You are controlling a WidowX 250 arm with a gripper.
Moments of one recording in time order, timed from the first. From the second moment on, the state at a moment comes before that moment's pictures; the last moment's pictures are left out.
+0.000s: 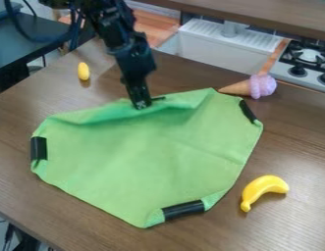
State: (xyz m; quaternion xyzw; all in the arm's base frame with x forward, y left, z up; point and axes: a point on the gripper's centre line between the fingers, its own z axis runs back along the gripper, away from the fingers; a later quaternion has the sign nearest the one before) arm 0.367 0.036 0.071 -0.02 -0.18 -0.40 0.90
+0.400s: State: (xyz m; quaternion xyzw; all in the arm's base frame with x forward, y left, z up) arm 0.323 -0.013 0.071 0.02 -0.20 -0.40 0.89
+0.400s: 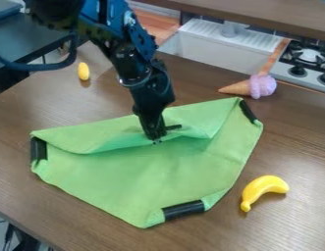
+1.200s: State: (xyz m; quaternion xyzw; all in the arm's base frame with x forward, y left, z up) arm 0.290 -0.079 0.074 0.02 -0.21 -0.39 0.90
